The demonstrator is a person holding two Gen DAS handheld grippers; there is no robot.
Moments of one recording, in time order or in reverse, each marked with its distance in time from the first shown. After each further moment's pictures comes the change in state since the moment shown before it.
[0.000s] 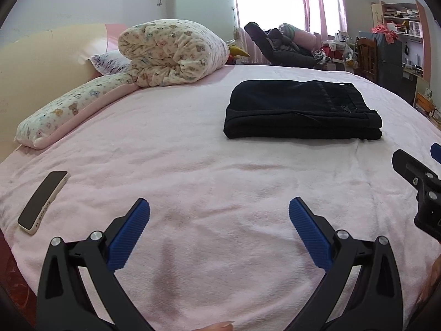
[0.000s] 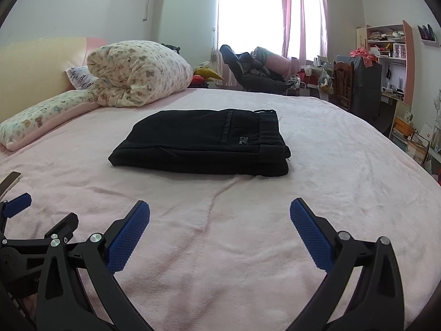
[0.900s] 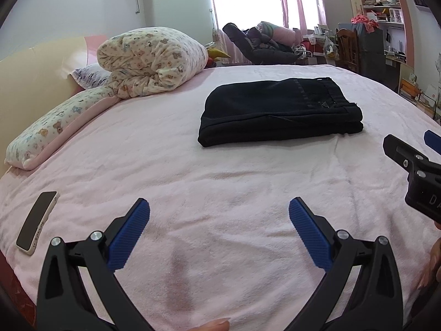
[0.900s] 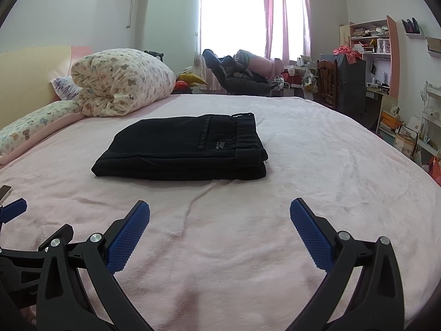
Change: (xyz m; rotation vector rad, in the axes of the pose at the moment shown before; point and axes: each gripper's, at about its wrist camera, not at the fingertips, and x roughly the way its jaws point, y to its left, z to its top) left arm -0.002 -0.023 0.011 0.092 -0.012 -0.068; right arm -0.002 -0.021 0.004 0.054 -0.023 -0.067
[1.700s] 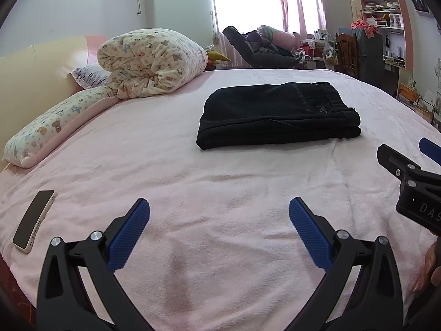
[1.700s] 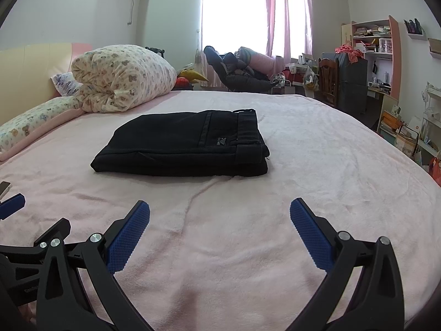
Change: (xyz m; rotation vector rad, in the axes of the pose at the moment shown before) left arm -0.003 0.002 -0.001 -0.020 -0.016 -0.013; right arm 0.002 0.000 -0.003 -0.009 0.014 0.002
